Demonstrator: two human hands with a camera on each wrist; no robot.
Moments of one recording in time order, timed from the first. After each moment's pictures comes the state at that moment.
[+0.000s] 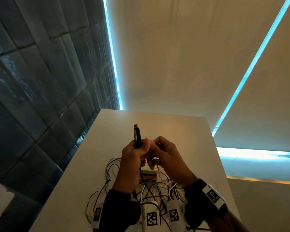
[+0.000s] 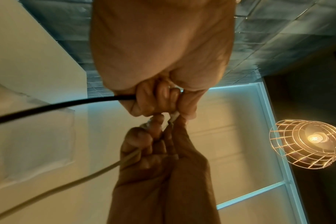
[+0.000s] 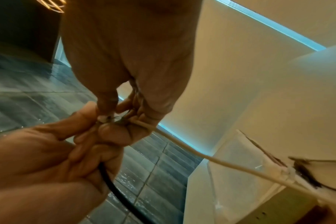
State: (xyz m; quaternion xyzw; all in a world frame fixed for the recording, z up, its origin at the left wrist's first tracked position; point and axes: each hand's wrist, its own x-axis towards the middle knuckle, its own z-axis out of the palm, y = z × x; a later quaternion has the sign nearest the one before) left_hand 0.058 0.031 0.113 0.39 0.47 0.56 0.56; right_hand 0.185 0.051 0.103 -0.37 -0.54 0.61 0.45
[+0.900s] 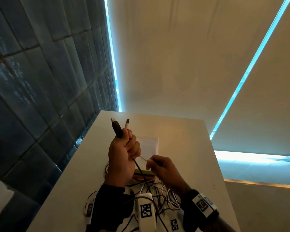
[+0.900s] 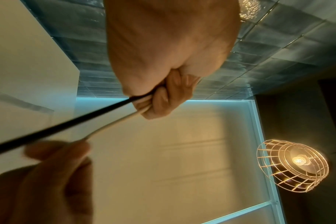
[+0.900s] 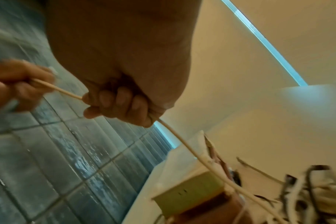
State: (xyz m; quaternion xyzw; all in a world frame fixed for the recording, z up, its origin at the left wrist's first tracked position) left_hand 0.041 0.034 0.142 0.26 0.30 0.67 0.63; right_hand 0.189 0.041 0.049 -0.42 -0.63 0.51 0.40
